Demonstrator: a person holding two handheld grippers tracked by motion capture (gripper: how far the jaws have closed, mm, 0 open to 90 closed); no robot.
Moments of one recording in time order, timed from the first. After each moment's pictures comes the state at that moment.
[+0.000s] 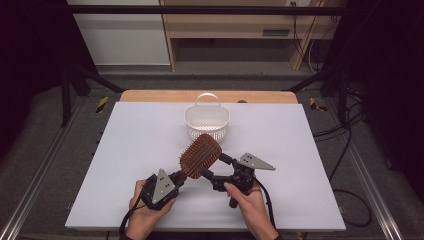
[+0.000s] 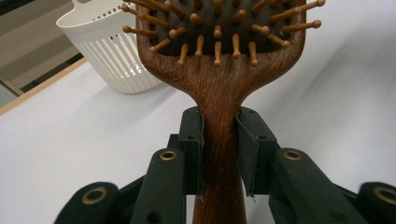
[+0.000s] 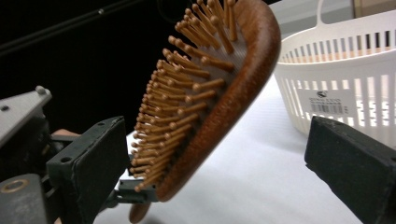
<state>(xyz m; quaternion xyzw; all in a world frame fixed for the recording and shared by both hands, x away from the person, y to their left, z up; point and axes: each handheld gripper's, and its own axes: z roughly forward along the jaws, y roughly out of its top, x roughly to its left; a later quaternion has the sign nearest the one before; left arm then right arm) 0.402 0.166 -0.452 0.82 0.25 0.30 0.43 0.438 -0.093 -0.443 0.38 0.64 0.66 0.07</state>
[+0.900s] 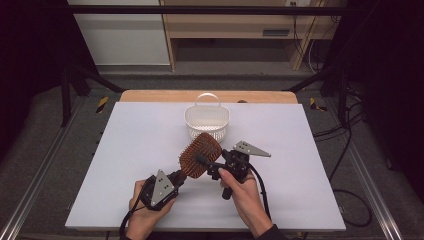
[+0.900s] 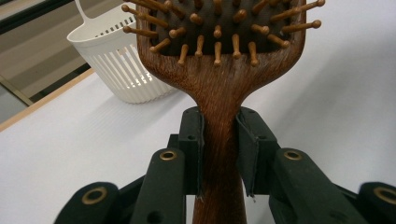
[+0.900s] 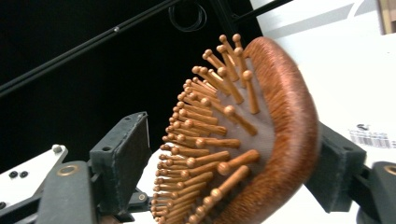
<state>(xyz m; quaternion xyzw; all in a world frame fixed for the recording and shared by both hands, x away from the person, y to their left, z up) 0.398 0.167 -0.449 0.81 0.24 0.32 0.44 0.455 -0.079 -0.414 0.39 0.62 0.68 0.03</state>
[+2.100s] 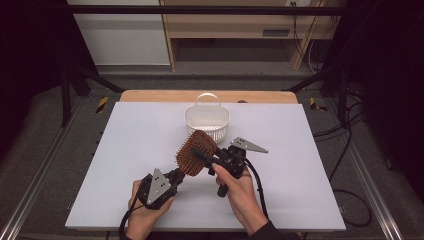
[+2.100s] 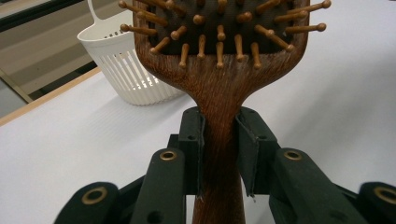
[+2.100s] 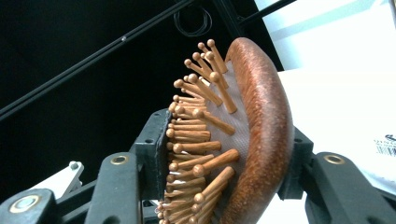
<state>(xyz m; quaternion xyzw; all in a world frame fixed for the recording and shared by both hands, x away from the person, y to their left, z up) 0.400 0.172 -0.449 0.79 0.26 0.31 0.46 0.460 -0.070 -0.405 0.39 0.61 0.69 0.01</state>
